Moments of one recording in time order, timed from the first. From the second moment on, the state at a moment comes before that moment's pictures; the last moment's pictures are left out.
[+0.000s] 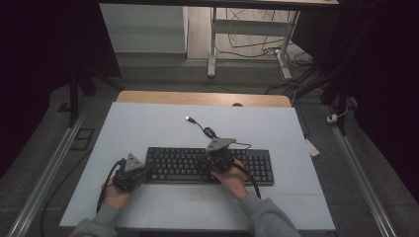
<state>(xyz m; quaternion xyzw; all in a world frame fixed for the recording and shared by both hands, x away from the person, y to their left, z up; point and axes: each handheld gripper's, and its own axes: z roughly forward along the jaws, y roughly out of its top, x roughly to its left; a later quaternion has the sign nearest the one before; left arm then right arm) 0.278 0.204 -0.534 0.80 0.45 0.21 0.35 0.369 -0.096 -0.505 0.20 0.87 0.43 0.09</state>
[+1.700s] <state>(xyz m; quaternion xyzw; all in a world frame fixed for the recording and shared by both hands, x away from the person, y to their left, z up) 0.272 0.212 -0.526 0.78 0.45 0.20 0.39 0.370 -0.109 -0.501 0.20 0.87 0.43 0.11</state>
